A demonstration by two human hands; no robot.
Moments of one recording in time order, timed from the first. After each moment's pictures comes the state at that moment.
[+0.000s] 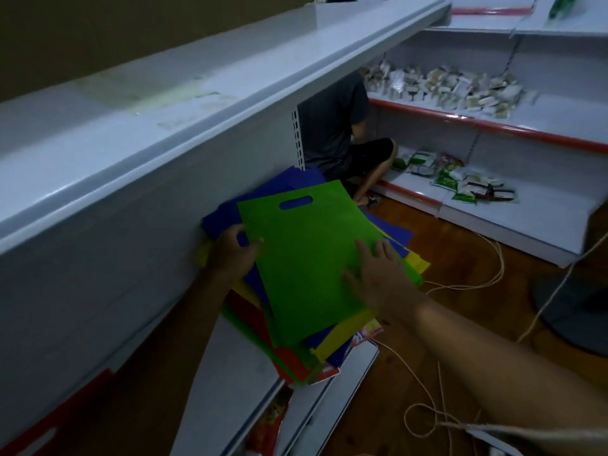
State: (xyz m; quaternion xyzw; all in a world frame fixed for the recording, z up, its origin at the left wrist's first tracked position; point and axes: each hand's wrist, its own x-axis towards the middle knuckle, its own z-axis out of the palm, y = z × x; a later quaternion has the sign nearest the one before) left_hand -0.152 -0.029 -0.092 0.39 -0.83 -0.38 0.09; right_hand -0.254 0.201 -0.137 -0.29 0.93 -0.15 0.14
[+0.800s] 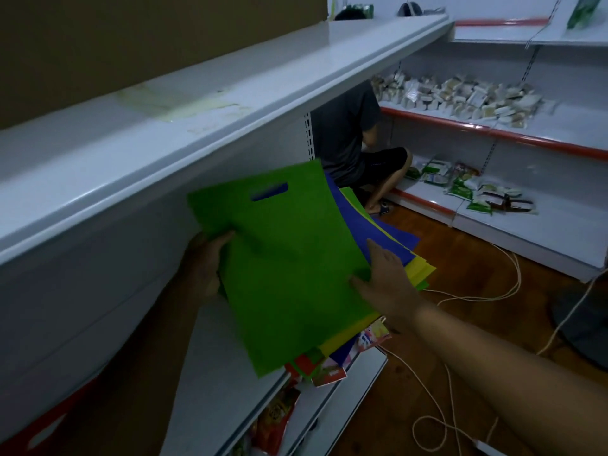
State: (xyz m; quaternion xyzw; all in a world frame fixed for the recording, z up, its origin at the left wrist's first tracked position) left_hand -0.111 -0.044 -0.077 0.36 -0.57 -0.69 0.25; right_hand -0.246 0.211 -0.131 -0.29 0.89 -0.31 0.17
